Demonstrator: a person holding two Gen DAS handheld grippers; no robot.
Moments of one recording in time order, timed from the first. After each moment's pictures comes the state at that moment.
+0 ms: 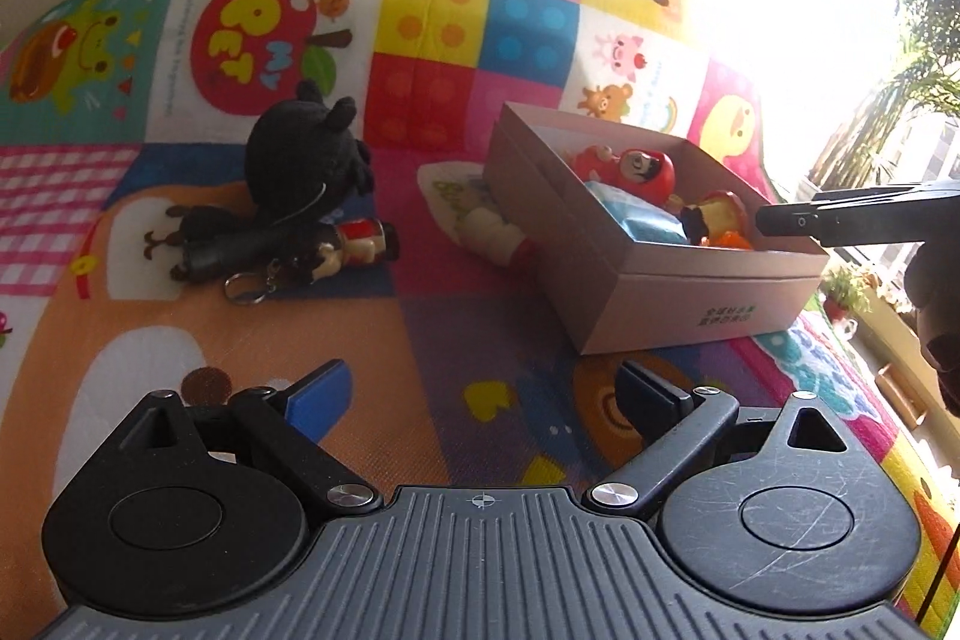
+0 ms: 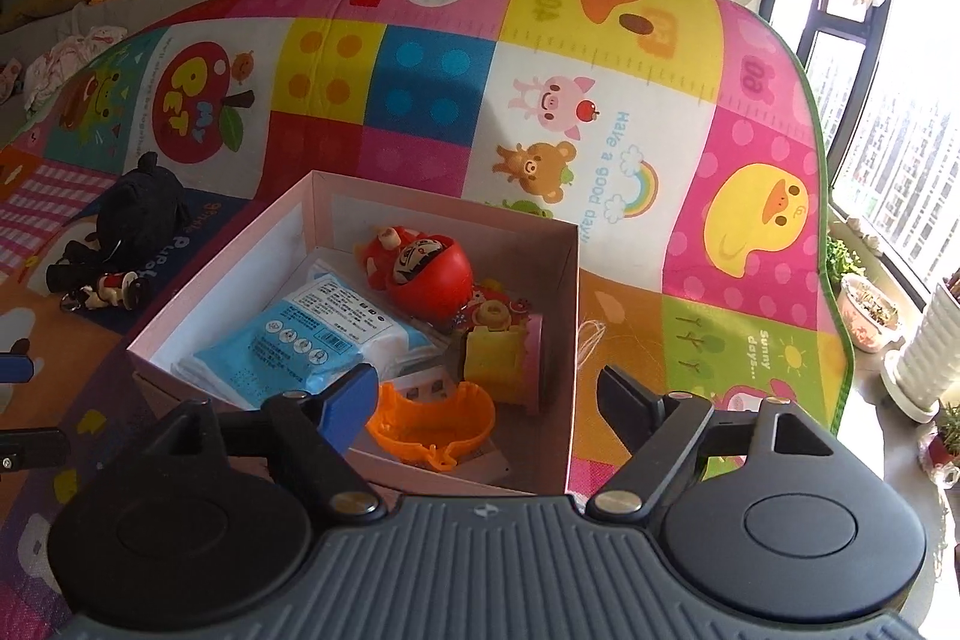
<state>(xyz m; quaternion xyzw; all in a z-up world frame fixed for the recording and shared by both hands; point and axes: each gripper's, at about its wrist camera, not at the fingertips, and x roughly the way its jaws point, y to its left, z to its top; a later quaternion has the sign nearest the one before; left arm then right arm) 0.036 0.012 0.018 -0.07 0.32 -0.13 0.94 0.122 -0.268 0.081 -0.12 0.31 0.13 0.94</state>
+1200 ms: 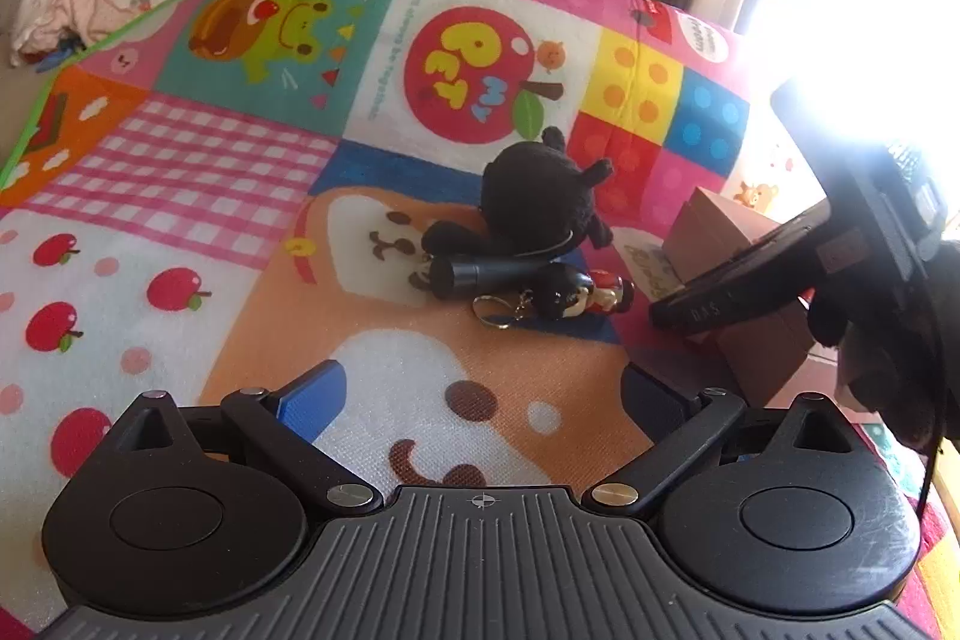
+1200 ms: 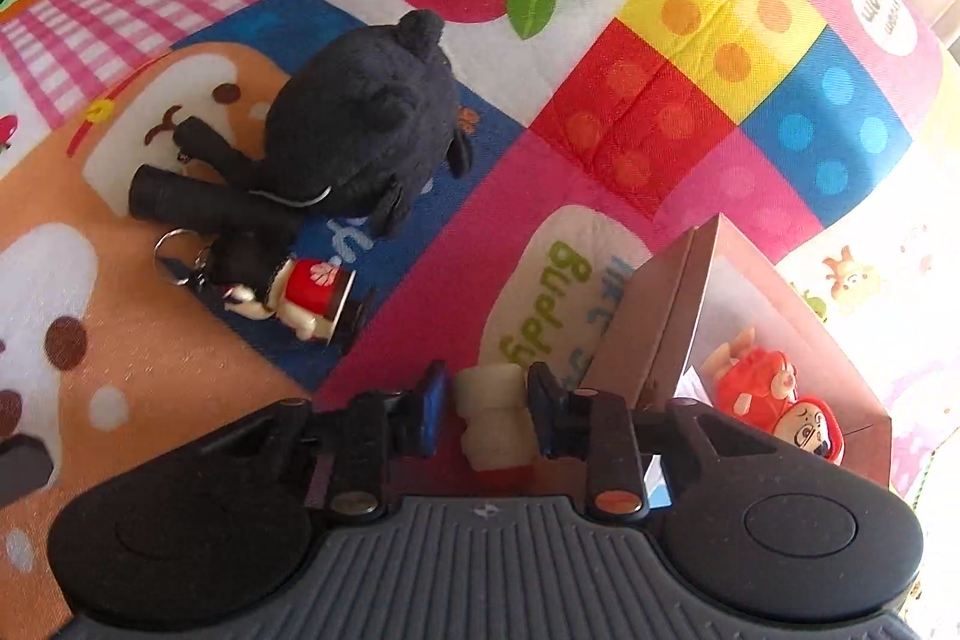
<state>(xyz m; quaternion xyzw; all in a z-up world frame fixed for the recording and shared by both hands) 0.023 0.106 0.011 -0.15 0.28 -0.01 0.95 0.173 -0.040 0.038 -0.32 0.42 0.21 0.82</state>
